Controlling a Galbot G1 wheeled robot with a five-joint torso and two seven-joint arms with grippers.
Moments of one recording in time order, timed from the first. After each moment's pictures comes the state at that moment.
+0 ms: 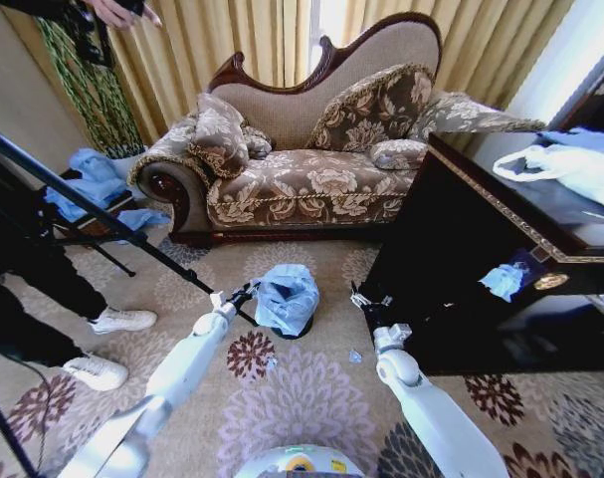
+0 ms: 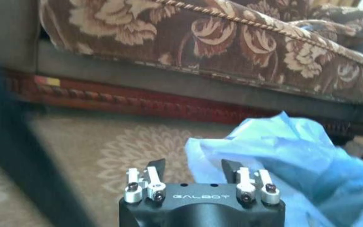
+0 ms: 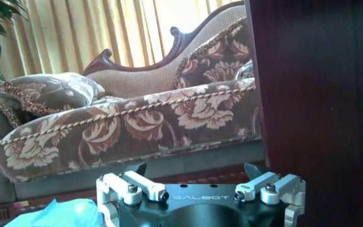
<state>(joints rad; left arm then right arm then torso) 0.80 -1.10 -0.20 -1.18 -0.69 0.02 0.24 -1.01 1.11 0.12 1.54 0.59 0.31 0.21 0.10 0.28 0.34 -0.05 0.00</state>
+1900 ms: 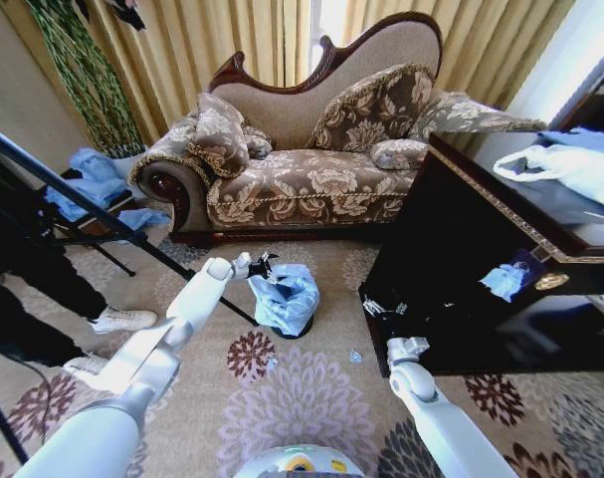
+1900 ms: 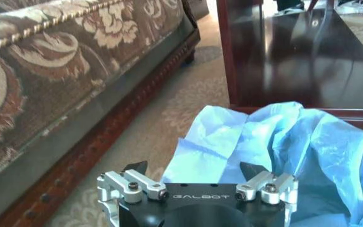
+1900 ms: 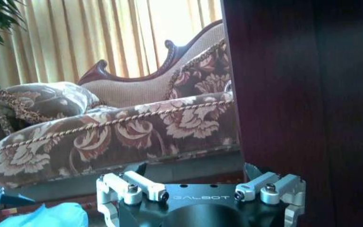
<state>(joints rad) 0.17 -1.28 0.03 -0.54 0.00 -0.29 0.86 -1.12 1.10 0.22 1.57 0.56 0.39 0.16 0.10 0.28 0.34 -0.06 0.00</state>
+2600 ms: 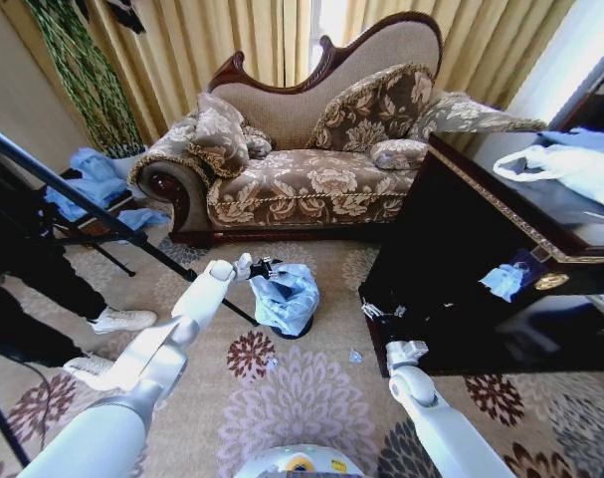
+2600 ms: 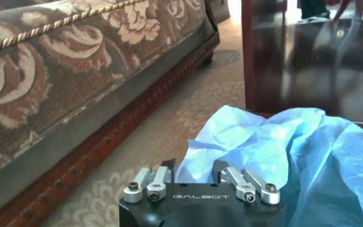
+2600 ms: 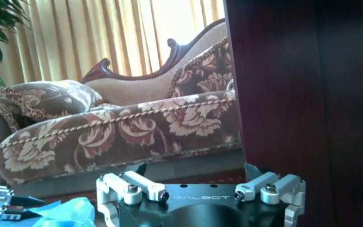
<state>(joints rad) 0.18 -1.28 0.01 -0.53 -0.05 -0.26 0.81 -1.15 1.10 0.23 1.59 0.56 0.39 0.15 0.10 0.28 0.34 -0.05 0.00</state>
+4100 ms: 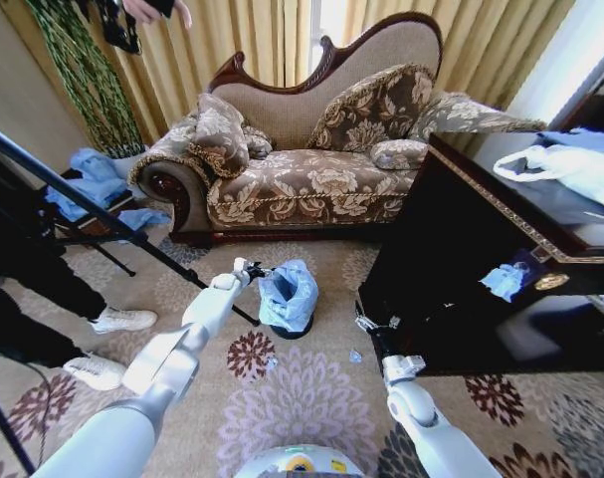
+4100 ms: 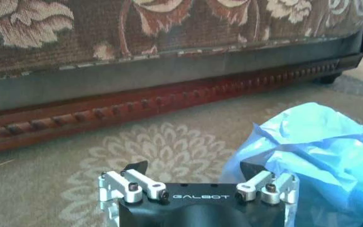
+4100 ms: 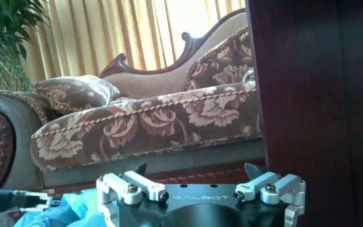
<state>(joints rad) 0.23 -1.32 -0.05 -0.48 -0.37 0.01 0.45 -1.23 1.11 0.21 1.65 0.52 0.40 0.14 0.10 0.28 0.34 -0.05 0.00</state>
